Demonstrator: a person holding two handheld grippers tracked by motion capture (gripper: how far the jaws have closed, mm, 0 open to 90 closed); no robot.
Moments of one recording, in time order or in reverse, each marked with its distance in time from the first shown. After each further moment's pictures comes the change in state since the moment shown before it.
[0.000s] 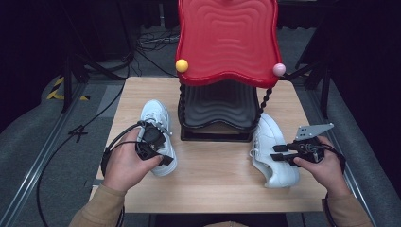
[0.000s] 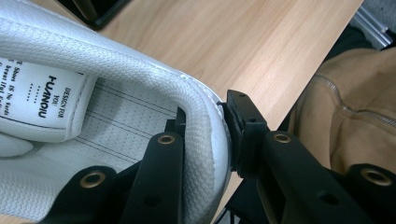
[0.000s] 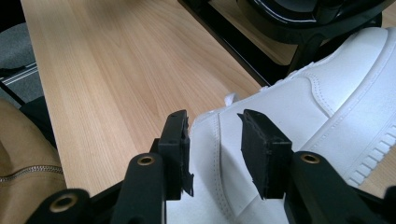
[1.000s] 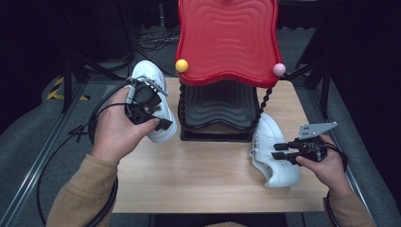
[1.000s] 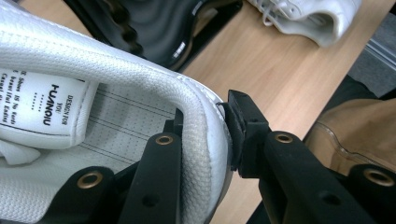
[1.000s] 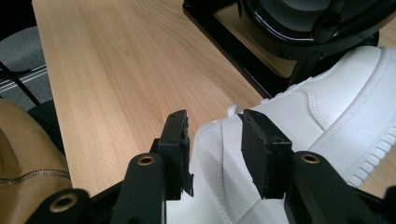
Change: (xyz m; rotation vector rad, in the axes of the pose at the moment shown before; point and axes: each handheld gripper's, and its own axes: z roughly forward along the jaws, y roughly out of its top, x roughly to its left) left arm -0.006 0.055 -0.090 -0.126 0.136 0.038; right arm 0.001 0.005 -0.006 -0.029 0.018 -0.025
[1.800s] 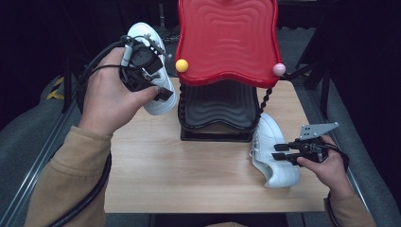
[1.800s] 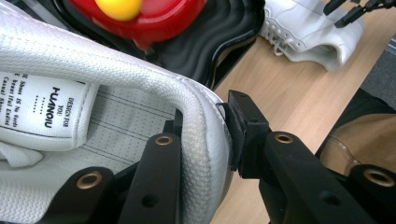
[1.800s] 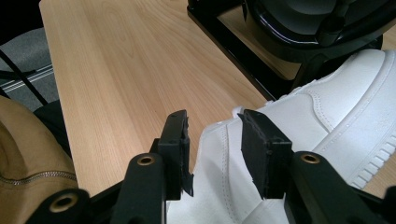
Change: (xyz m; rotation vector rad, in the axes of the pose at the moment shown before) left arm -0.005 0.052 -0.058 -0.033 0.094 0.074; right arm 0.002 0.000 -0.004 -0.010 0.005 -0.002
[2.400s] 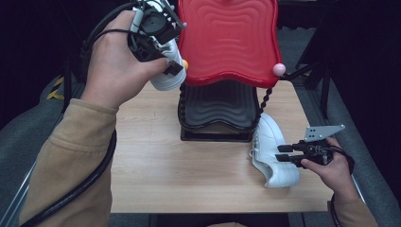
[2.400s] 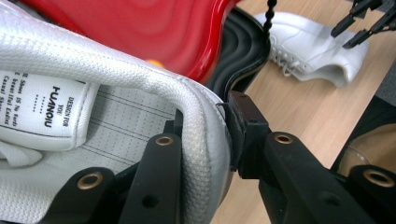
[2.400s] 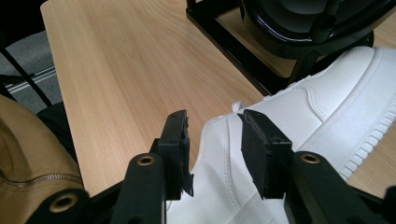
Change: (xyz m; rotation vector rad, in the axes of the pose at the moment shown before) left arm -0.004 0.051 -0.027 -0.023 0.052 0.110; right arm 0.004 -0.005 -0.011 -0.013 -0.011 0.013
